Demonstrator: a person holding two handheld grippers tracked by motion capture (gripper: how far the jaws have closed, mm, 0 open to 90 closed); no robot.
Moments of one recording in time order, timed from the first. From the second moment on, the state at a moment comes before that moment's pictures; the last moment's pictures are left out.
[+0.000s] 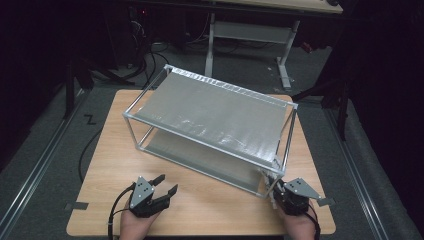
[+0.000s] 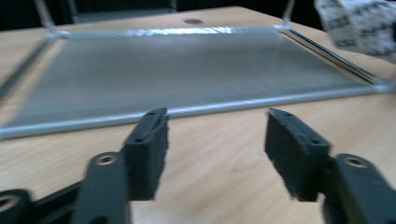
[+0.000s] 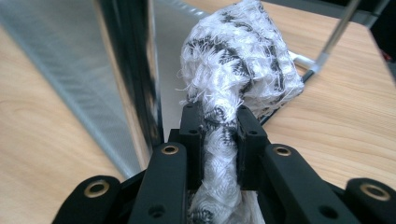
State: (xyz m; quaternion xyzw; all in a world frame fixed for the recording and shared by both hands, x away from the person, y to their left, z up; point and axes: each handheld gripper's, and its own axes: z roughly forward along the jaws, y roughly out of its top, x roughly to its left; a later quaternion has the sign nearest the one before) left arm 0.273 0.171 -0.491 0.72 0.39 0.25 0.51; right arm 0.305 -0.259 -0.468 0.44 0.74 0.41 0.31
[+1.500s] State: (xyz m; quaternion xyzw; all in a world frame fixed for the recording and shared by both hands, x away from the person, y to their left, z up) left arm 0.265 0.121 -0.481 0.77 0.31 0.18 0.52; right arm 0.279 -0.229 -0.470 0.40 0.77 0.41 0.29
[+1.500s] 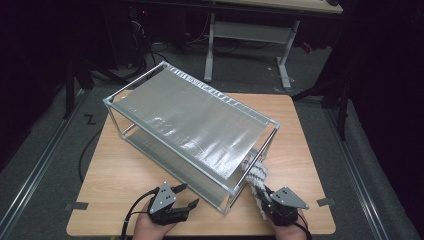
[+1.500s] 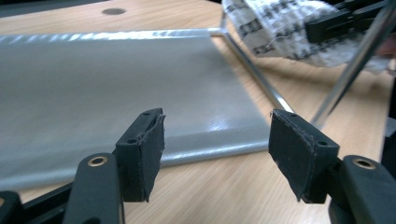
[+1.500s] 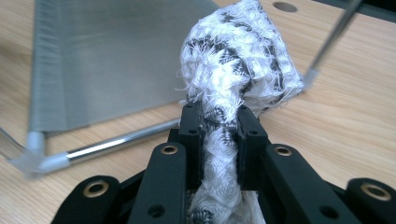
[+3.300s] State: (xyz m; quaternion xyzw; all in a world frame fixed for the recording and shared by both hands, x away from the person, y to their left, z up) left arm 0.222 0.087 -0.457 0.78 0.22 0.17 0.57; right arm 0.307 -0.200 -0.466 0.36 0.78 0.41 0.30
